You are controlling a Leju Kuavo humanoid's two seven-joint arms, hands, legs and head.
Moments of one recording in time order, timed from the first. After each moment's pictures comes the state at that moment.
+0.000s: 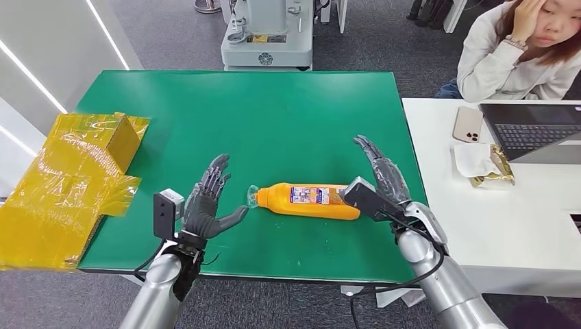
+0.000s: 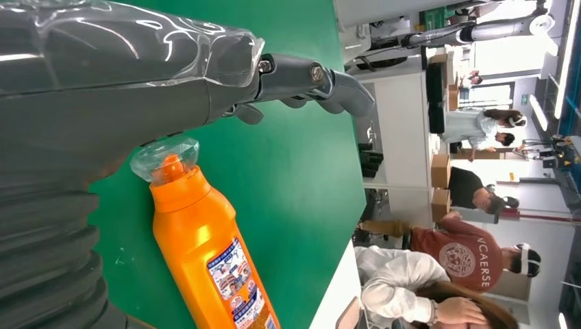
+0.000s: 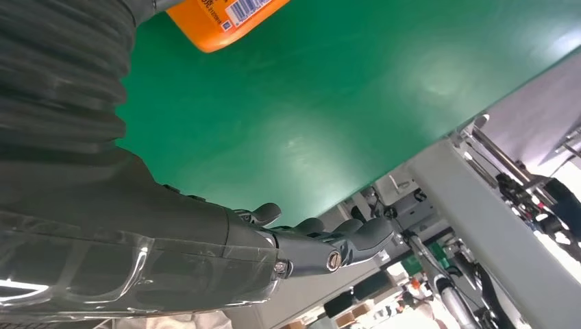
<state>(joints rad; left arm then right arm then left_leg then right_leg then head) -0.26 -0.14 -0.22 -1.01 0.04 -0.17 -0.53 -0.45 -0.14 0.39 -1.13 0.53 -0.07 -0.27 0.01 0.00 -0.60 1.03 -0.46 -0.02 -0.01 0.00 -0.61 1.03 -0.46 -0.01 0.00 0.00</state>
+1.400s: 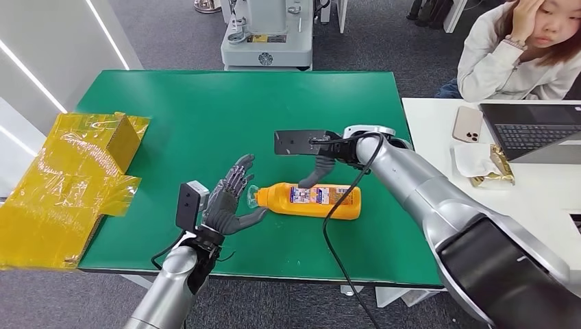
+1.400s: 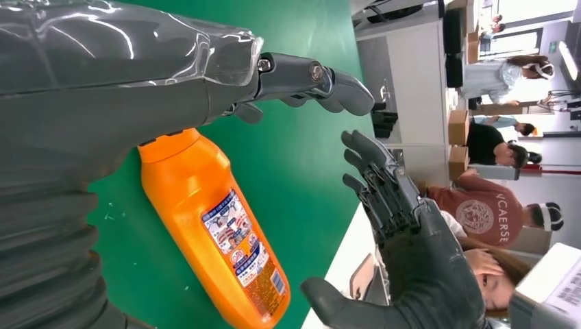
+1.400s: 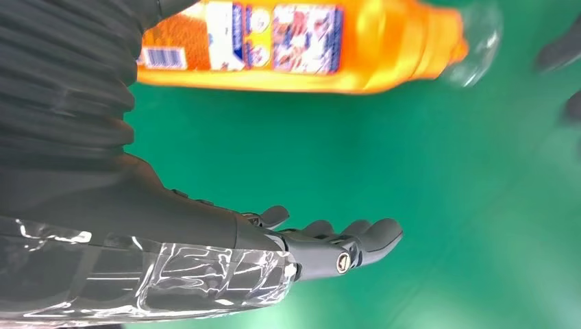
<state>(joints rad) -0.33 -0.15 -0.32 -0.91 0.08 -0.19 -0.50 -1.18 0.05 0.93 -0.47 0.19 0.65 -0.12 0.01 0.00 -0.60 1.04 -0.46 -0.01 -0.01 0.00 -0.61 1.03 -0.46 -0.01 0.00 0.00</state>
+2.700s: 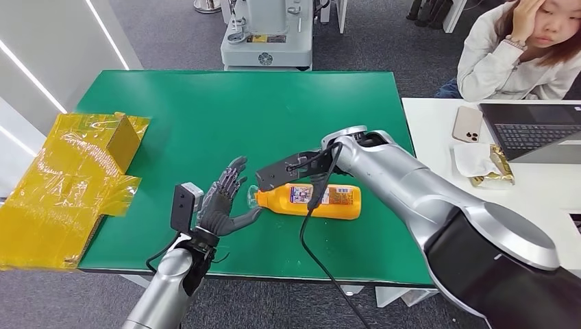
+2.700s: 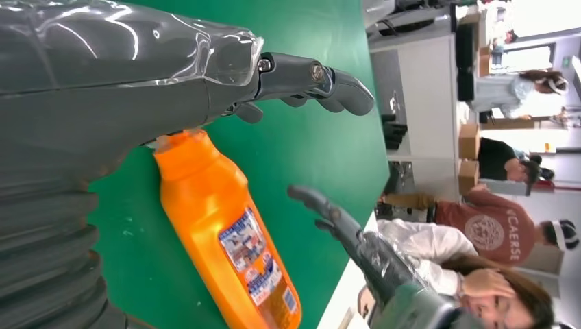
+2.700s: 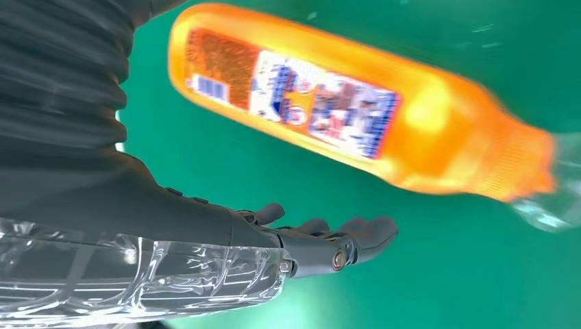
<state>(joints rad) -0.31 -0.13 -0.30 -0.91 0.09 -0.17 -0.49 -1.26 0.10 1.28 -0.43 0.18 0.81 -0.02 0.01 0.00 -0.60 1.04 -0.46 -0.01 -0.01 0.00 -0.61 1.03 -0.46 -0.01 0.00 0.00</state>
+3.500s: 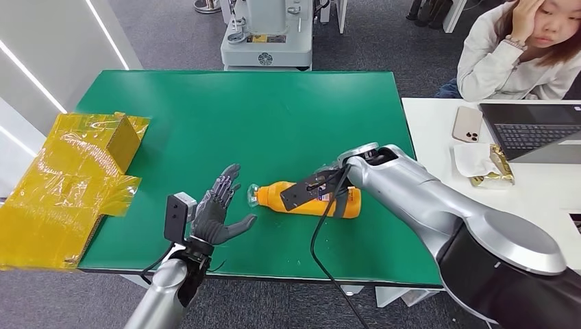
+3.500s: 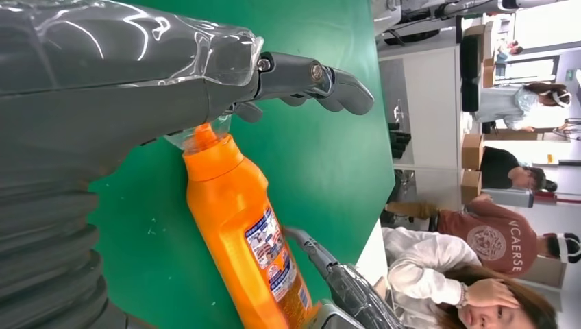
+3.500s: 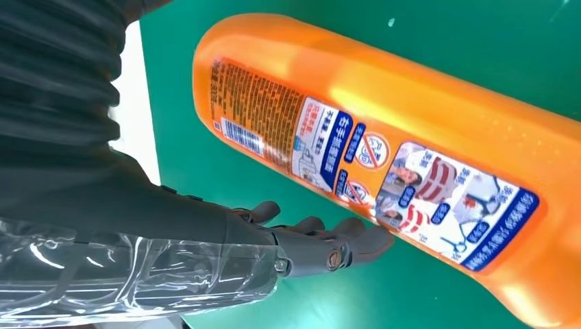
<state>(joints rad) -0.25 -0.12 -0.29 -0.97 0.09 -0.15 -0.49 -1.22 0.04 1.44 -0.42 0.21 0.73 -0.03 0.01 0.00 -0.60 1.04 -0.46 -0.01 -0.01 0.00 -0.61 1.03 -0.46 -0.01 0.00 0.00</state>
